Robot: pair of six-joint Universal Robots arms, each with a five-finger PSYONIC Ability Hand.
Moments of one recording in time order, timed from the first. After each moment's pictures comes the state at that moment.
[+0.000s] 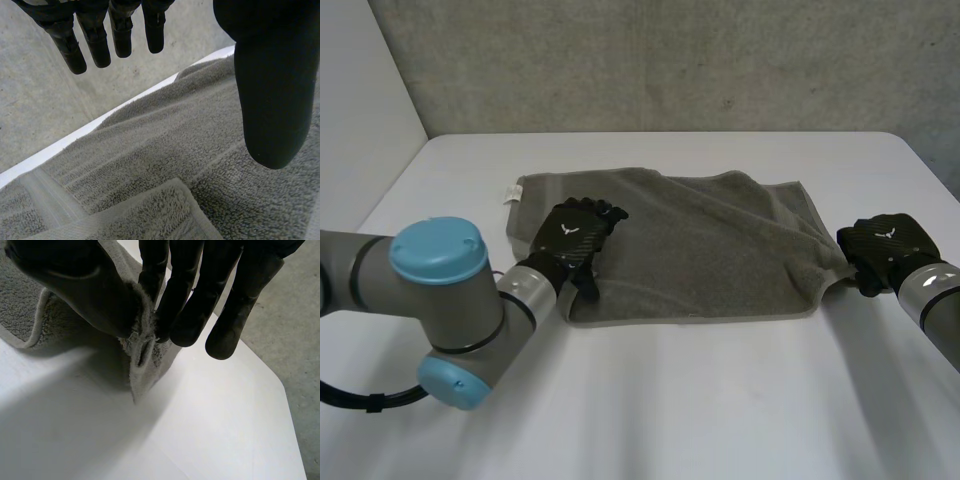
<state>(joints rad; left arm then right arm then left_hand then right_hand) 4.21 -2.18 -1.51 3.53 -1.40 3.33 1.65 -1.23 1.73 -0.16 1.37 2.58 0.24 0.24 0.24 0.24 0.07 1.34 1.35 1.35 1.34 1.18</state>
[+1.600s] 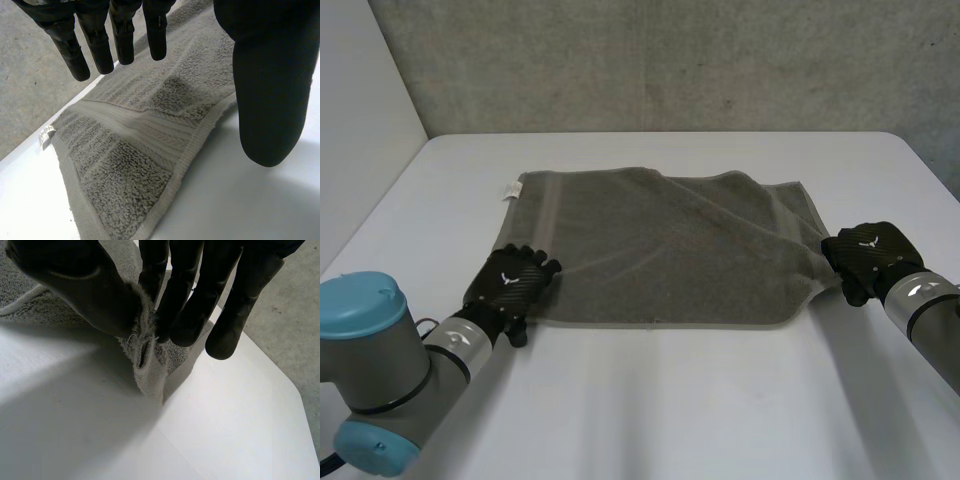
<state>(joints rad) 4.43 -2.03 -1.92 3.67 -1.32 3.62 1.69 -1.23 1.75 -0.16 1.37 2.56 0.31 0.31 0.31 0.31 0.14 1.34 1.35 1.35 1.34 1.18</state>
